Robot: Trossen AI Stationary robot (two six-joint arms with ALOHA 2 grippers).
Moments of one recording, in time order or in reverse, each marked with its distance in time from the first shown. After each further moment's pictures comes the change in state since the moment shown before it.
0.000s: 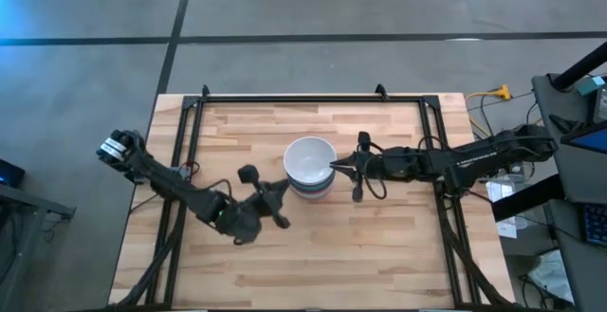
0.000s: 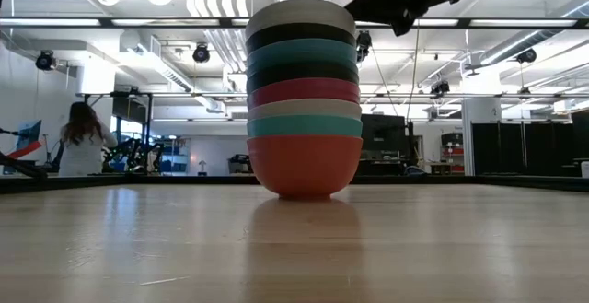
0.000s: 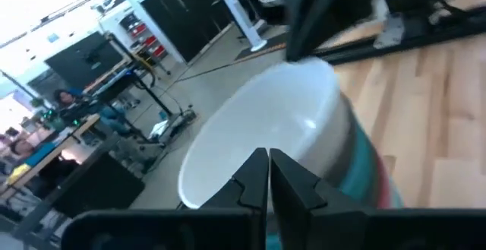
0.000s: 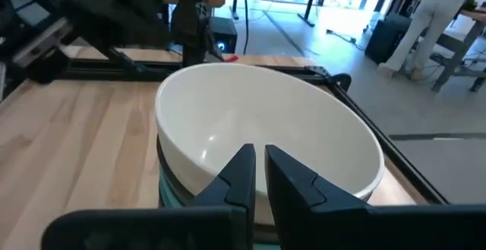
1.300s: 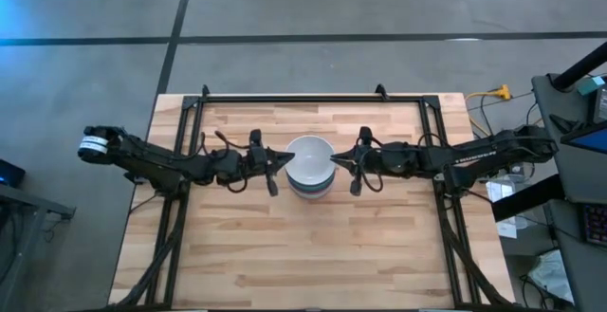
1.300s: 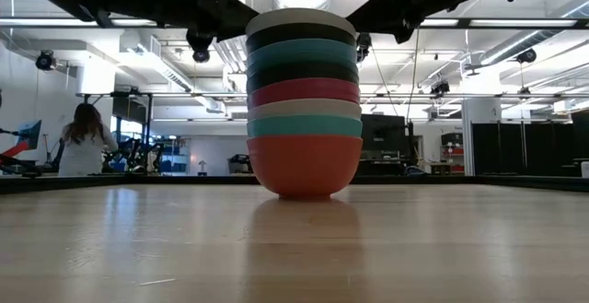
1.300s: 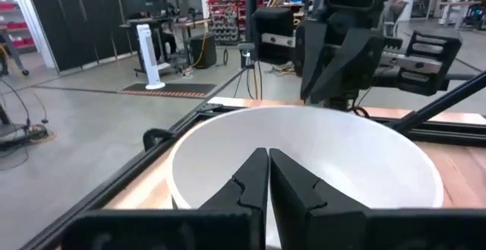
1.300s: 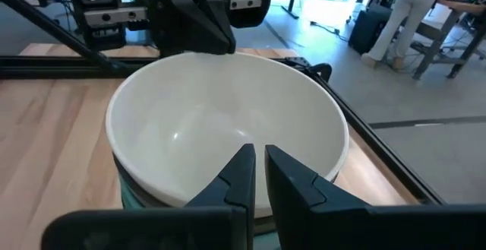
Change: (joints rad) left arm 0.433 -0.237 -0.430 0.639 0.803 -0.039; right arm -0.051 -0.001 -0.008 -0.012 0.008 0.013
